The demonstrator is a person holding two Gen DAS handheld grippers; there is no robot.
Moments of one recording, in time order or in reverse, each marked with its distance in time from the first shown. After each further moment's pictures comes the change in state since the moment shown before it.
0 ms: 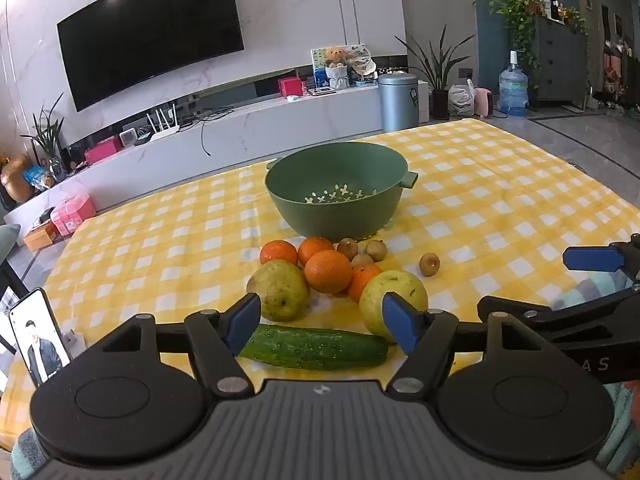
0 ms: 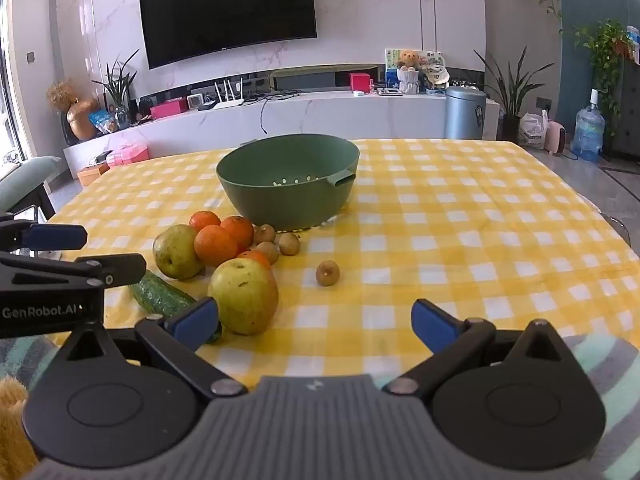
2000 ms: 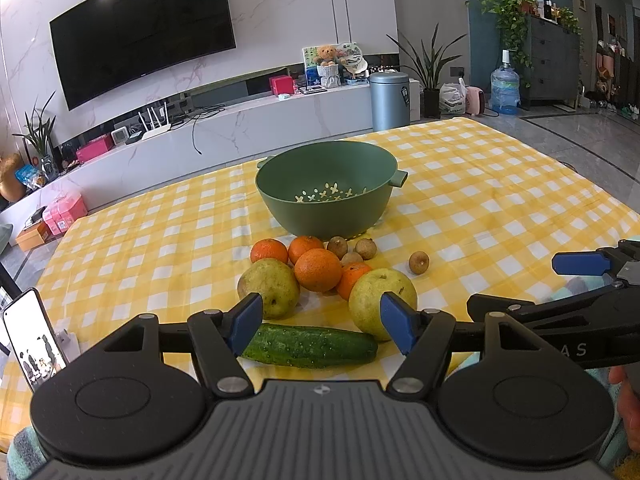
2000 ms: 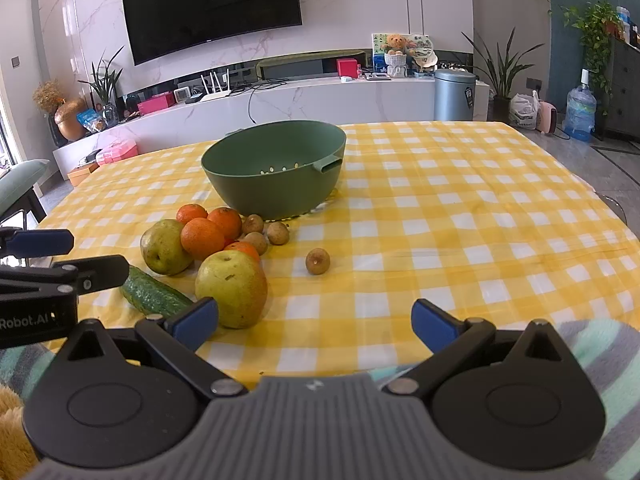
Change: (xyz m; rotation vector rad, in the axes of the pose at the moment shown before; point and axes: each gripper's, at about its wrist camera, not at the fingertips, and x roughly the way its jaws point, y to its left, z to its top) left arm -0.002 -0.002 0.002 -0.012 0.004 -0.020; right arm 0.013 -0.005 -0.003 0.041 0.039 -0.013
